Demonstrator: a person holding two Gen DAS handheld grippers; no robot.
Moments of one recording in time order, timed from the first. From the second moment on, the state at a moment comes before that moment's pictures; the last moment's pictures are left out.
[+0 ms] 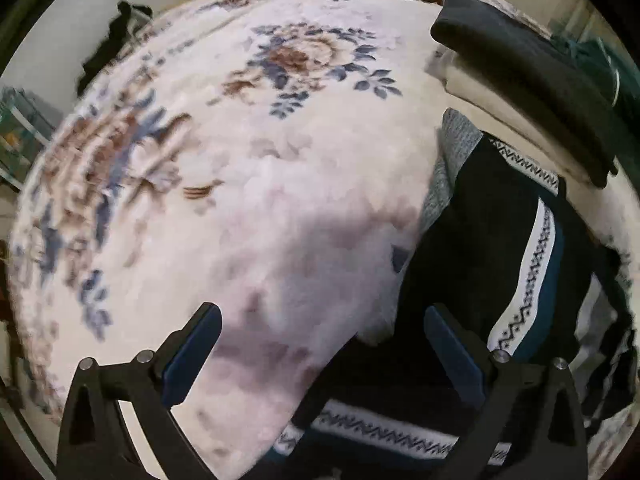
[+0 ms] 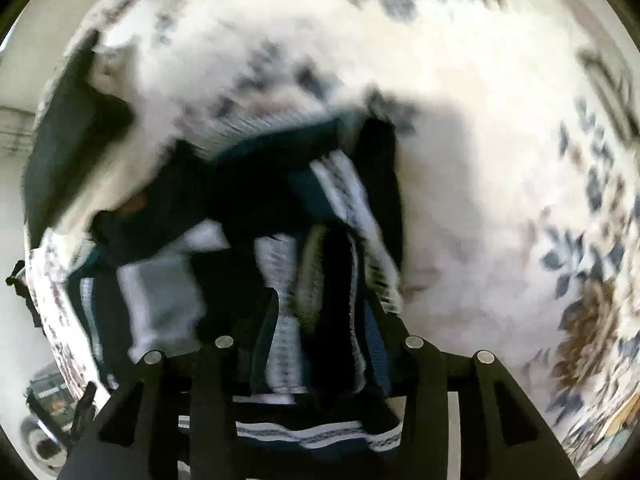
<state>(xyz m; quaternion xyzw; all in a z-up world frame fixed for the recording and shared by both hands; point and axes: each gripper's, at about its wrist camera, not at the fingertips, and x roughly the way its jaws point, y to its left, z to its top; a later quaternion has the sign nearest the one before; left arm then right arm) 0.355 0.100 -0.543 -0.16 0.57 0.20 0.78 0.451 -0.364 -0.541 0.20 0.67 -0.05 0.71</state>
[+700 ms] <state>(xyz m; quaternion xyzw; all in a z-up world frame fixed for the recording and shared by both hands) 0.333 0.103 -0.580 -0.29 0.52 0.08 0.80 0.605 0.030 -0.601 0.04 0.71 0.32 0.63</state>
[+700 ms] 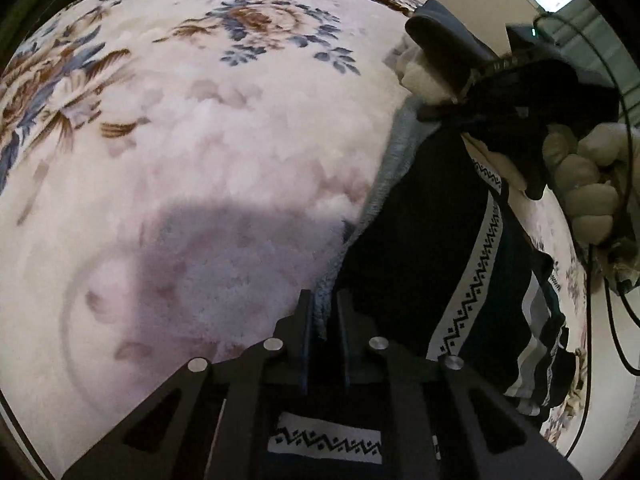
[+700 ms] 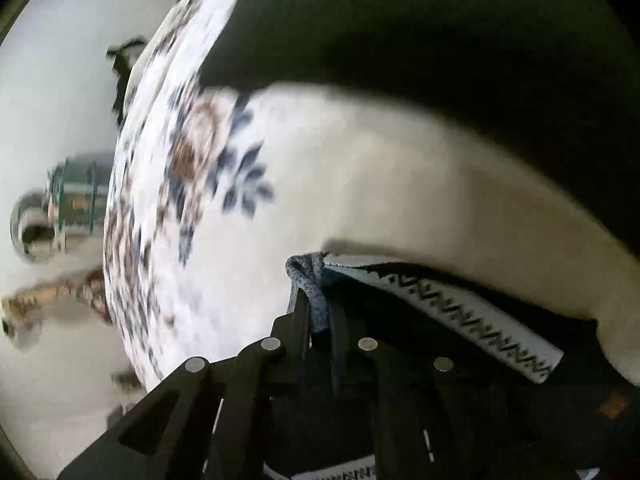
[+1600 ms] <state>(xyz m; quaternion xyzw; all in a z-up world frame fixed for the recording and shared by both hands) 0.398 0.062 -0.541 -0.09 0.56 0.10 0.81 0.451 -0.426 -0.571 0.28 0.69 -0.04 0.67</state>
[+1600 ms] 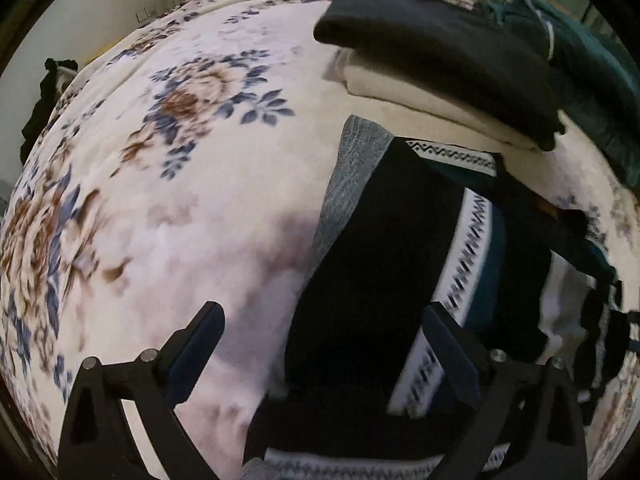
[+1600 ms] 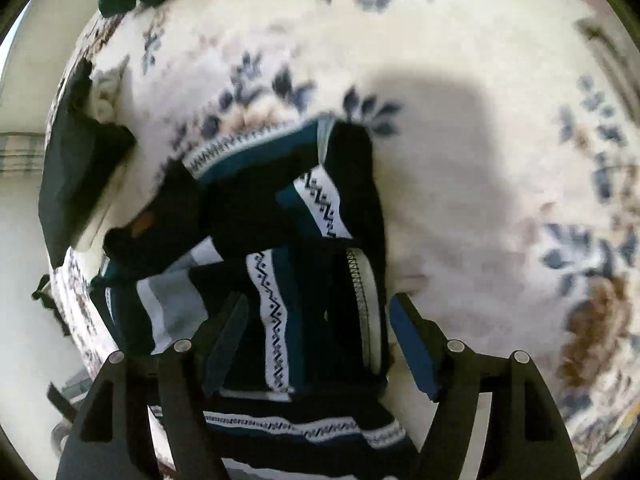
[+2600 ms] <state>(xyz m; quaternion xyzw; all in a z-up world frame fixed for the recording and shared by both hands) 0.182 -0.154 -0.496 0.03 0.62 0.07 0.78 0.375 -0.570 -0.504 0.33 0.70 0.06 0.63</state>
